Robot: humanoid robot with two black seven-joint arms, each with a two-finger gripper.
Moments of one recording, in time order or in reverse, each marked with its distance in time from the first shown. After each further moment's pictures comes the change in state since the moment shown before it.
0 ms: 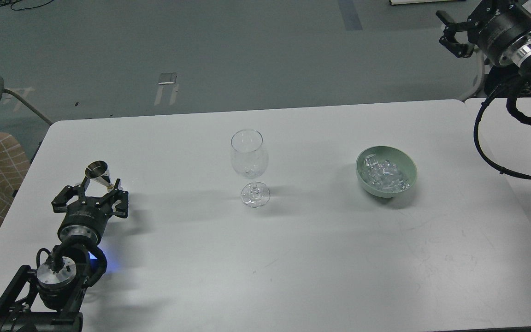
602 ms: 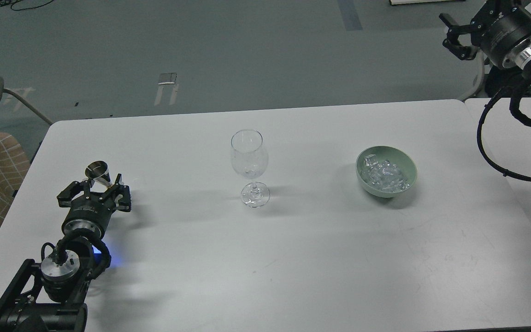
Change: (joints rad) left arm -0.050 -0.016 -0.012 0.057 -0.002 -0.006 0.013; right arm -0.012 -0.011 -0.002 0.003 0.000 0.001 0.000
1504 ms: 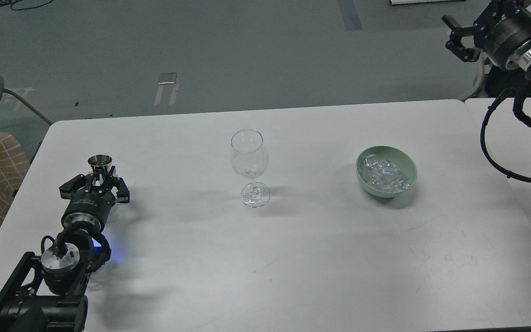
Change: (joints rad) left arm -0.030 0.001 -0.006 0.009 0.000 0.000 -0.001; right arm -0.007 -0.010 -0.002 0.002 0.000 0.001 -0.001
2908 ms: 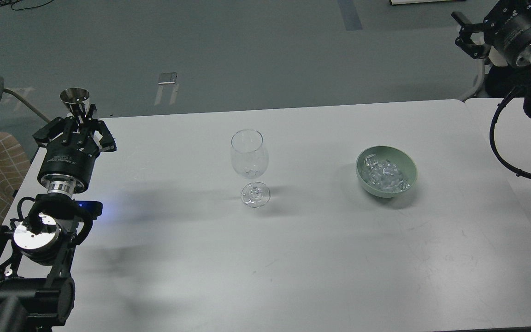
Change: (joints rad) left arm 0.005 0.031 -0.051 -0.378 -0.044 0.015 0.035; right arm 0.000 -0.031 0.000 0.005 0.000 0.003 0.000
